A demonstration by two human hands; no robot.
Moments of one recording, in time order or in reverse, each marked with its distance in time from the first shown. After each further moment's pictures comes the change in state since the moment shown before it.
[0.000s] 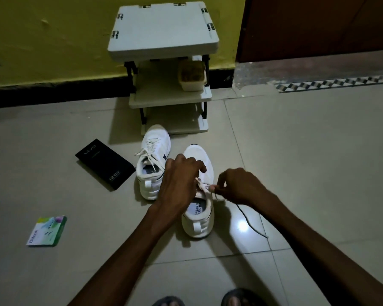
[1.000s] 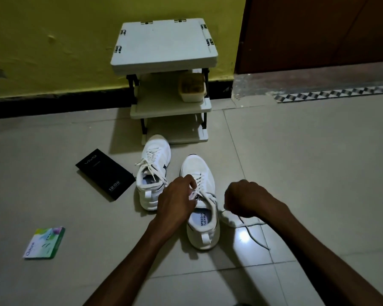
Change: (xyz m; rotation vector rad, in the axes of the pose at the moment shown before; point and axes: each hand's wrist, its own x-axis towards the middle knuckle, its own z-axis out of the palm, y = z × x) left_hand -0.013 -0.009 0.012 -0.246 -0.114 -0.254; right_hand -0.004 0.008 -0.005 -0.175 -0.064 -0.001
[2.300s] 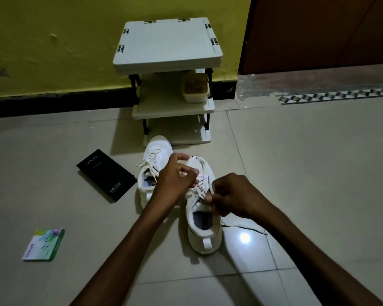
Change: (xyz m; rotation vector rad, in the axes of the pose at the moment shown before) left_hand 0.028 0.014 -0.032 -0.755 0.058 -0.208; right_hand -0.012 -0.018 -0.016 0.663 0.105 -0.168
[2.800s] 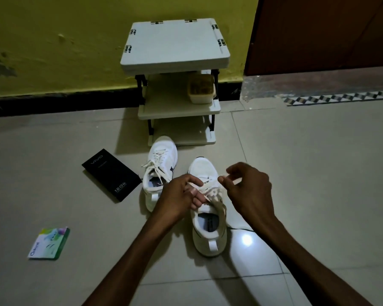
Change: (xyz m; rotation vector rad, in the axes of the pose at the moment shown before) left_hand -0.024 -0.012 -0.007 0.029 -0.172 -0.055; right_hand 0.009 0.009 0.019 0.038 0.618 0.018
